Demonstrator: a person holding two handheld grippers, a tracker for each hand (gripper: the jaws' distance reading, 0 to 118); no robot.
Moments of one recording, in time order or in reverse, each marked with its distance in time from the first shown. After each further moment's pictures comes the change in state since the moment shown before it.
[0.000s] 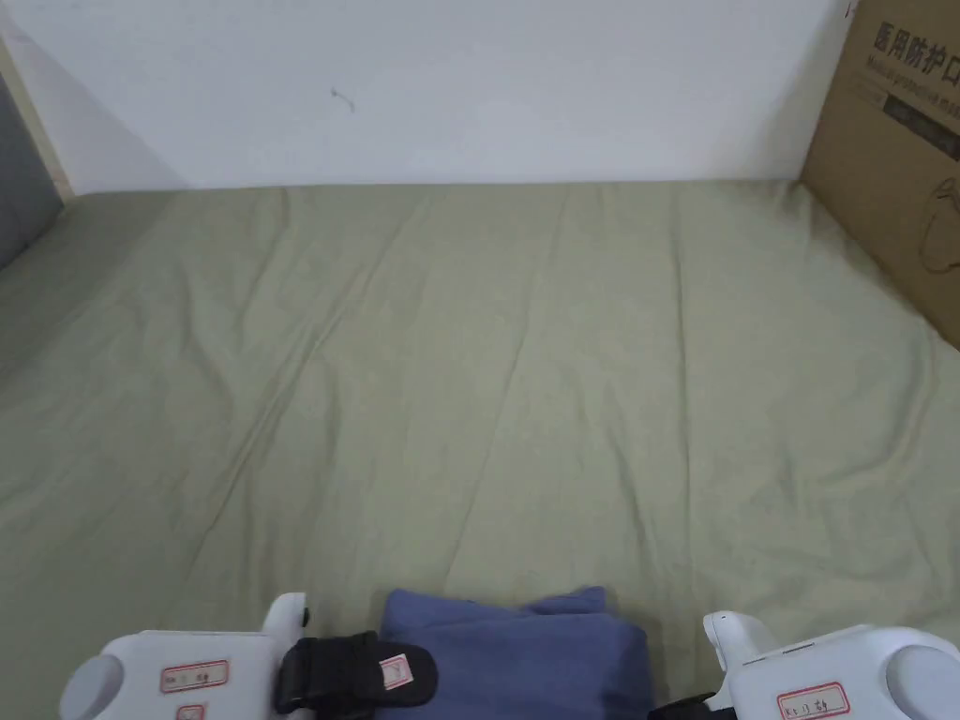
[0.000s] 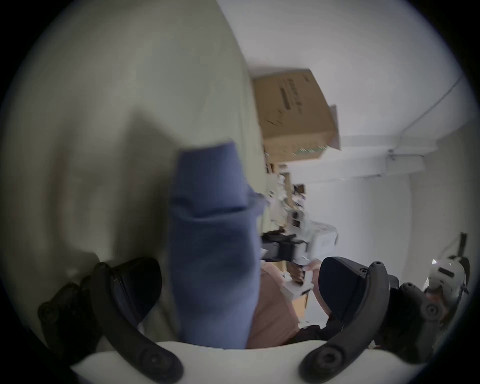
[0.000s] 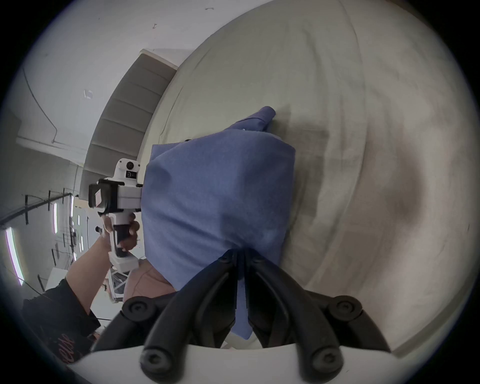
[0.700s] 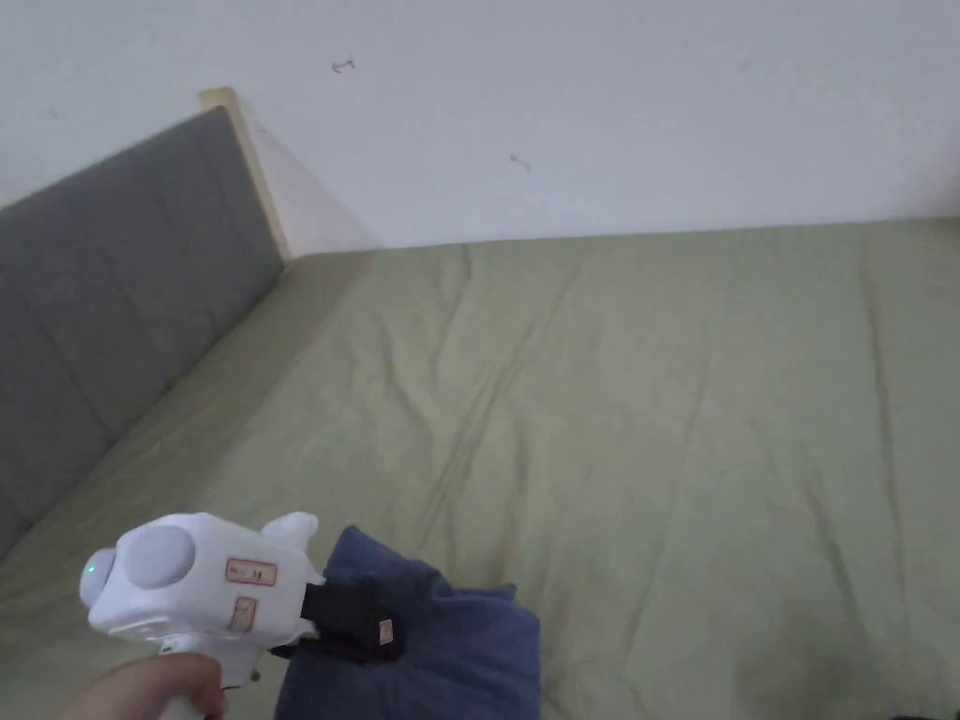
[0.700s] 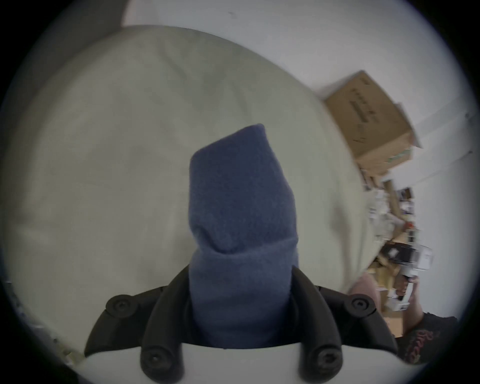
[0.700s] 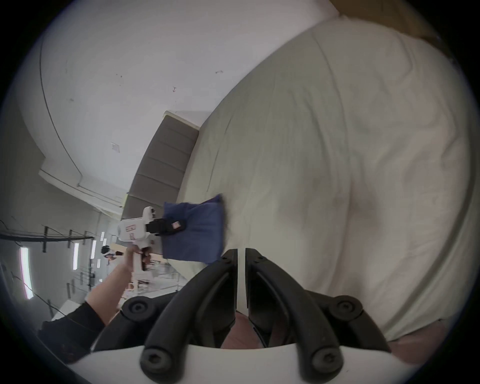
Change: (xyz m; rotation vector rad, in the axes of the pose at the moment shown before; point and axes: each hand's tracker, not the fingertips) left arm 0.090 0.032 0.202 0.181 0.886 -0.141; right arm -0.058 -0.042 0.091 0.361 0.103 -0.100
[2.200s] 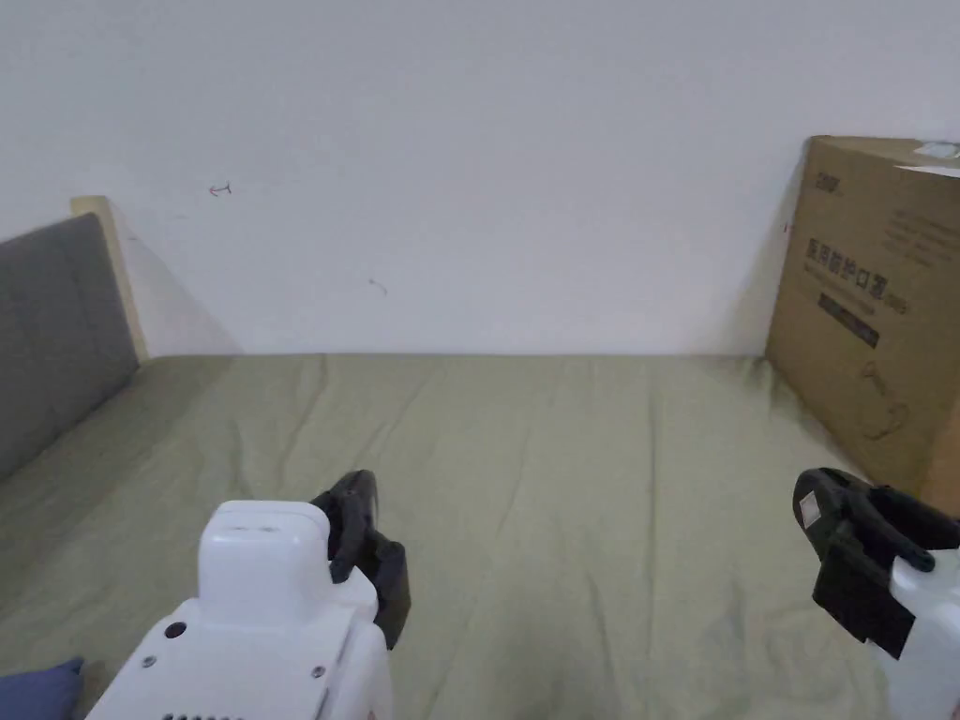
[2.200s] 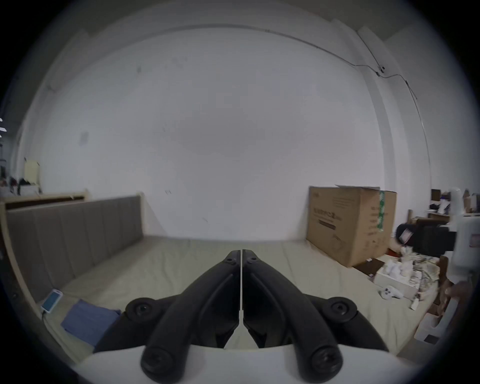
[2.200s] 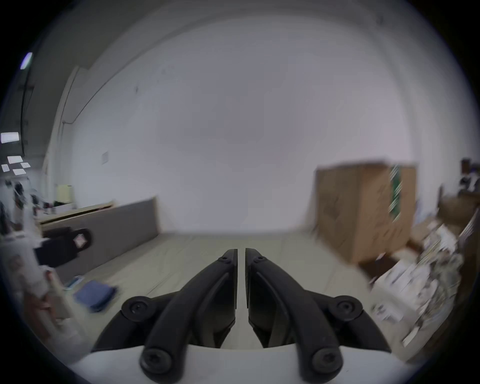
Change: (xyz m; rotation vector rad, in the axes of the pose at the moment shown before) left arm 0.336 -0.156 0.107 1.217 0.225 -0.381; right arm -0.123 -0.034 0.142 1.015 -0.411 0.701
